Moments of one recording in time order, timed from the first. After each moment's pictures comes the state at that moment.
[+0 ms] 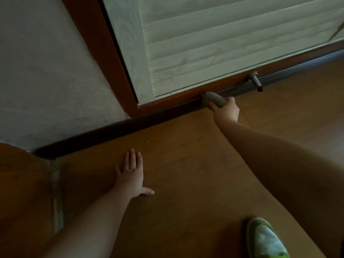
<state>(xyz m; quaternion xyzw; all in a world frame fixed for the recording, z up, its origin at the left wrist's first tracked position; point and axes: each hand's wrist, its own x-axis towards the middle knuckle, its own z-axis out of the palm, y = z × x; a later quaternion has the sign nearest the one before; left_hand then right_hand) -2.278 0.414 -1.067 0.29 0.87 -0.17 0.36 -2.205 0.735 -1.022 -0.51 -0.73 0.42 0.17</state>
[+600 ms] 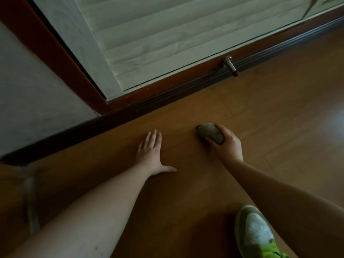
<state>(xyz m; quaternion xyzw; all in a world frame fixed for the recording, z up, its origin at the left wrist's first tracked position) -2.238 0.528 -1.070 0.41 0.85 -0.07 0.31 -2.055 0.714 -1.084 -0.44 -0.81 0.36 0.16</state>
